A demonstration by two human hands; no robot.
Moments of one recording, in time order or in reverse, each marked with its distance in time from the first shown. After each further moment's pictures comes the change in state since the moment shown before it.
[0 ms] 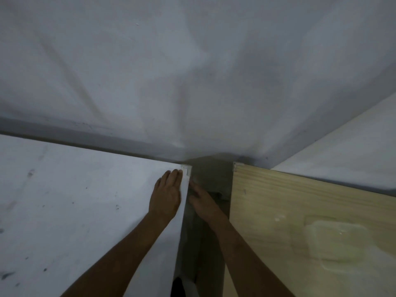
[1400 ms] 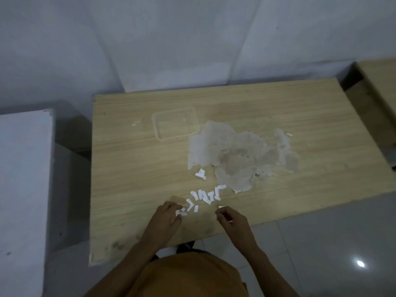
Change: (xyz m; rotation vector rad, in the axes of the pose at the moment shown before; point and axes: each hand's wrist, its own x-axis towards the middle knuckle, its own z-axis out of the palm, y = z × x) left_hand -0.354 0.372 0.140 -0.381 -0.310 0.288; right_hand -0.509 0.366 -0.176 0.047 0.507 0.069
